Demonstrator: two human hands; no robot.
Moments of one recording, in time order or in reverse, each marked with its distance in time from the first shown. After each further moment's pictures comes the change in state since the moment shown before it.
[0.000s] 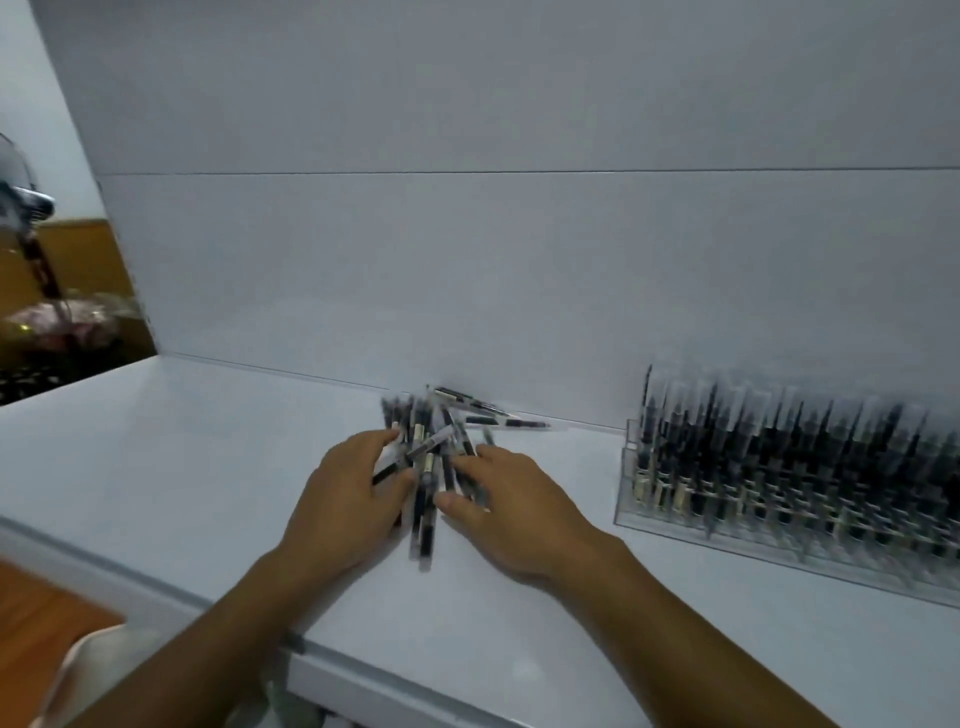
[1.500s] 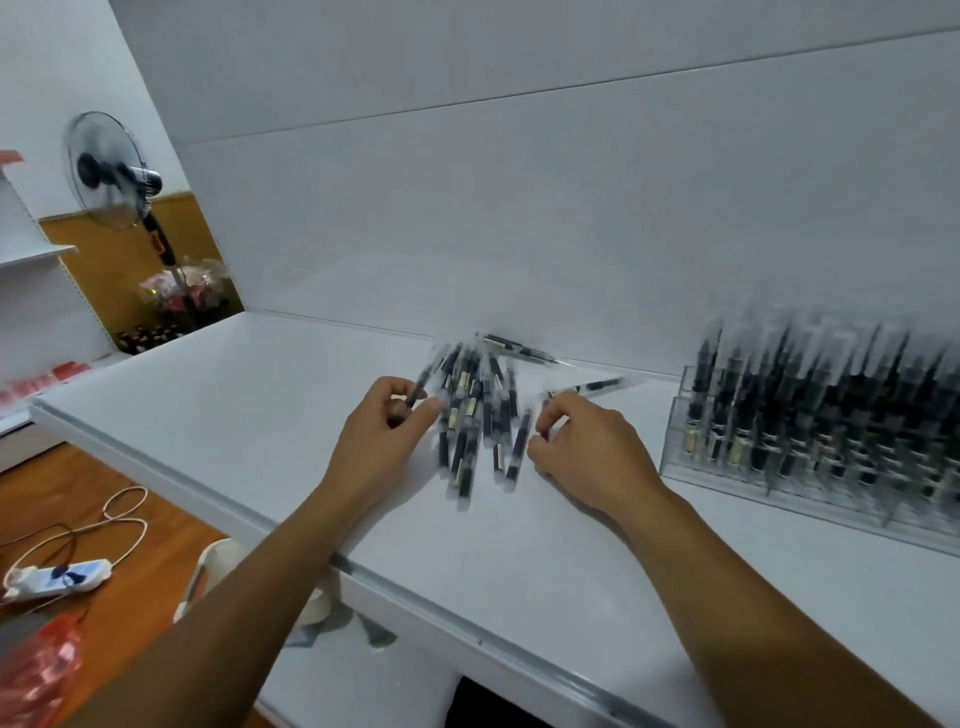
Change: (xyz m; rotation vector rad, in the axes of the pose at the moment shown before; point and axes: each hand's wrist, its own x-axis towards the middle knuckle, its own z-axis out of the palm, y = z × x) left_hand -0.005 -0.012 0.002 -0.301 0.086 -0.225; right_hand -0.004 0.023 -0.012 0.273 0.098 0.279
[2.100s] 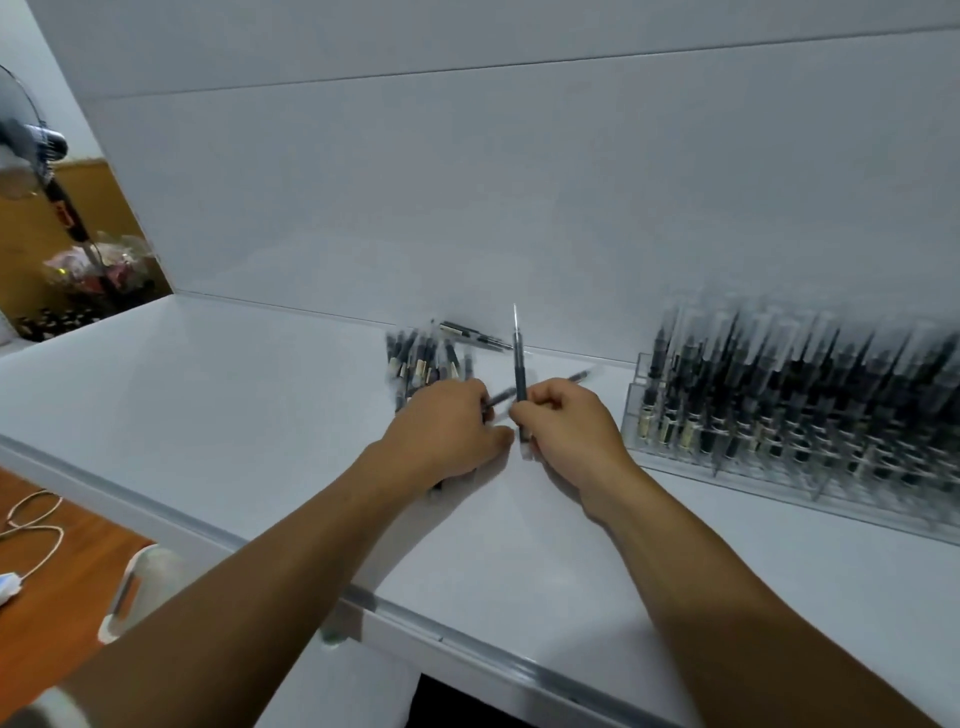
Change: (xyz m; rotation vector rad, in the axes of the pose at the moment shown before) left_hand 0.010 0.060 0.072 0.678 -0.380 0.185; right_hand 0.005 0.011 -0.001 0.521 0.089 0.194
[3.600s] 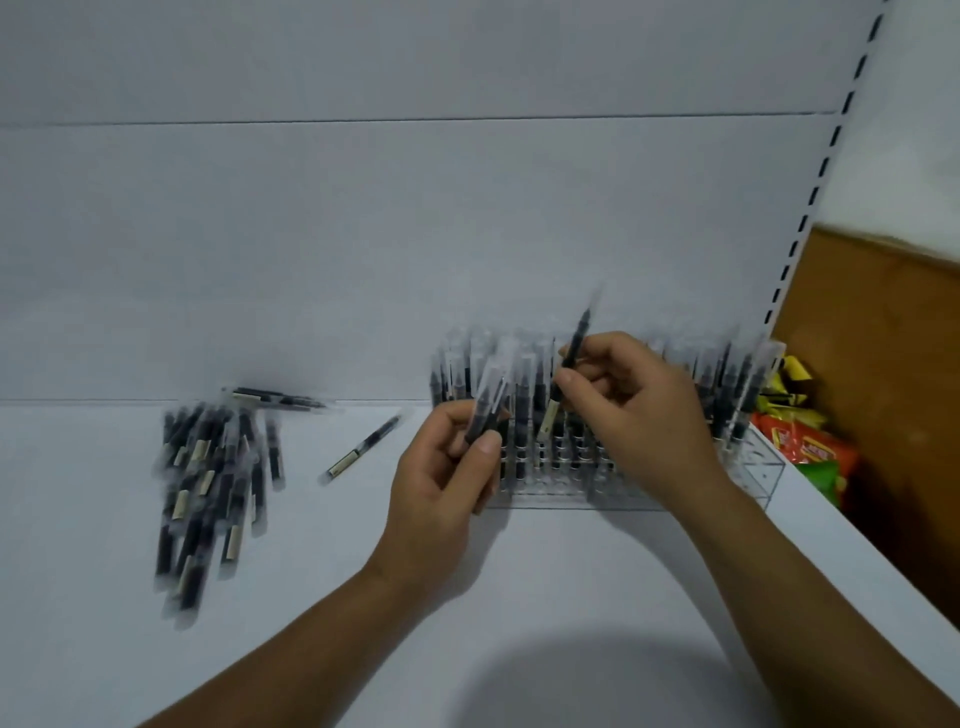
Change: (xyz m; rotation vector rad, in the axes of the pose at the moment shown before) left_hand -0.027 0.153 0.039 -1.464 0.062 0.429; right_hand -0.049 -0.007 -0.195 -0.279 0.458 -0.532
